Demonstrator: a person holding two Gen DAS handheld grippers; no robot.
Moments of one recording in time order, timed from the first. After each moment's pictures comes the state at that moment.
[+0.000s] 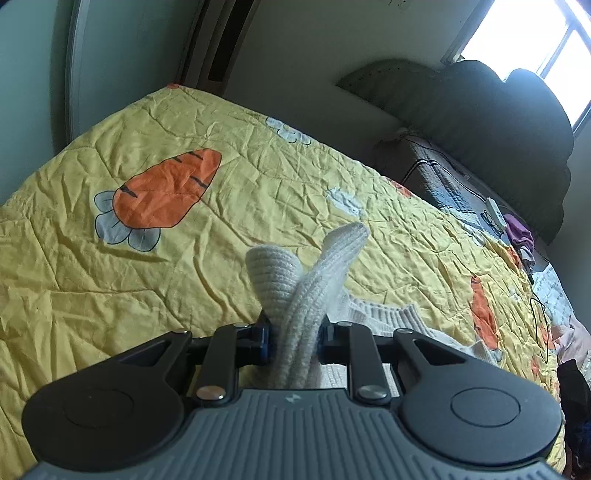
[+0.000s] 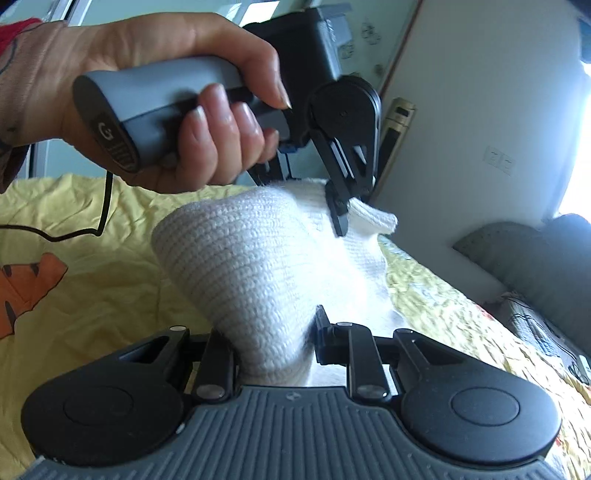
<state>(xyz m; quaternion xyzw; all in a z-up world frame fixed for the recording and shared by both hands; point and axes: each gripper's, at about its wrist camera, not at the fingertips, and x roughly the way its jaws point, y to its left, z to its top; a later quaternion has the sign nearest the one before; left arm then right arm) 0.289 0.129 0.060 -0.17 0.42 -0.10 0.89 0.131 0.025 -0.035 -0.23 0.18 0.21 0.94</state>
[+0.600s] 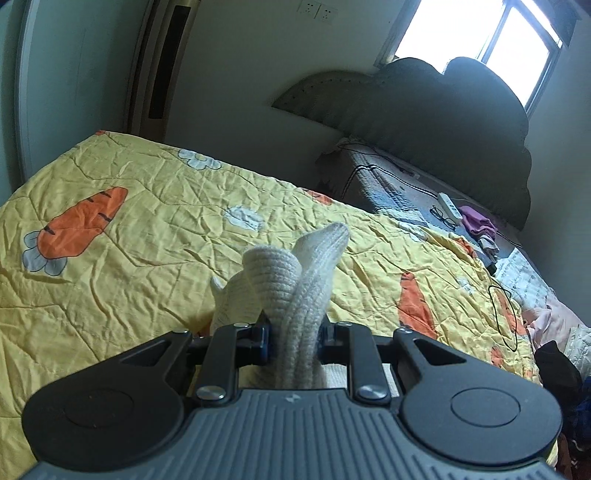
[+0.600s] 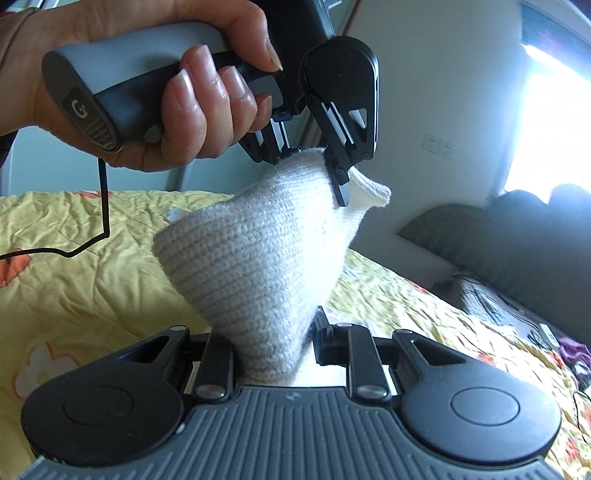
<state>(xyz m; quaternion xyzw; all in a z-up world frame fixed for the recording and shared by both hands) 0.249 0.004 0.107 -0.13 0.37 -0.15 0.91 0.095 -0.075 -0.016 -0.19 0.17 0.14 0.96</state>
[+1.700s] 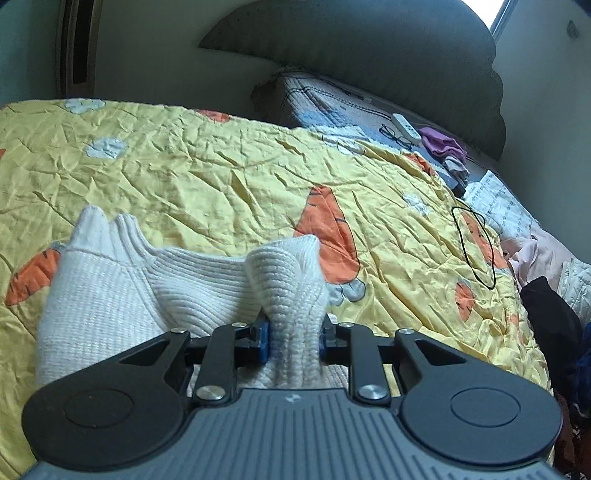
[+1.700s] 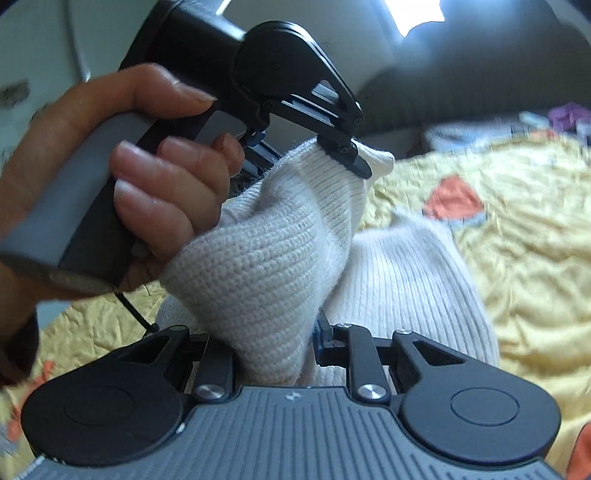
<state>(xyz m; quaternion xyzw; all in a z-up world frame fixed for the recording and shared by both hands) 0.250 -0.201 0.043 -0.08 0.44 -0.21 0.87 0.093 -0.246 -0.061 0.20 0.26 0.12 0.94</state>
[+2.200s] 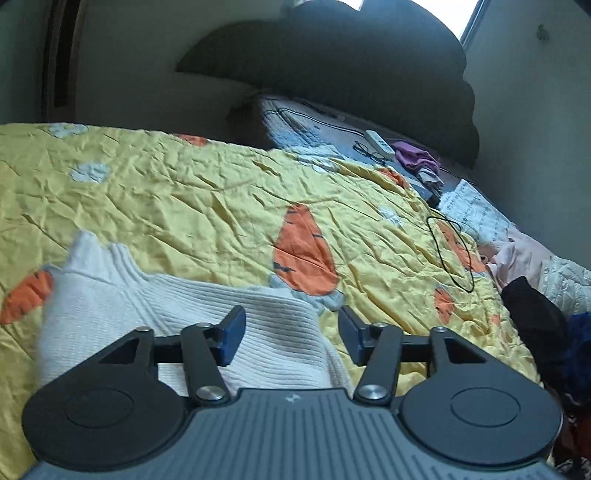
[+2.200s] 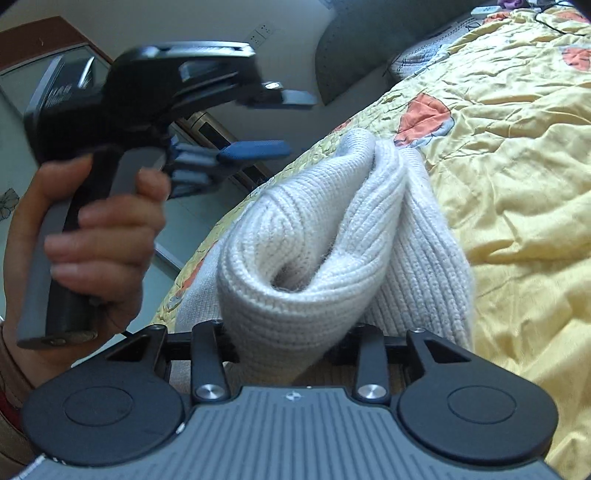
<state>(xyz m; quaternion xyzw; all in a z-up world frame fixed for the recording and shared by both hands) 0.231 -0.183 0.057 -0.08 0.38 -0.23 0.89 0.090 -0.283 -0.087 0.35 0.28 0.14 0.88</state>
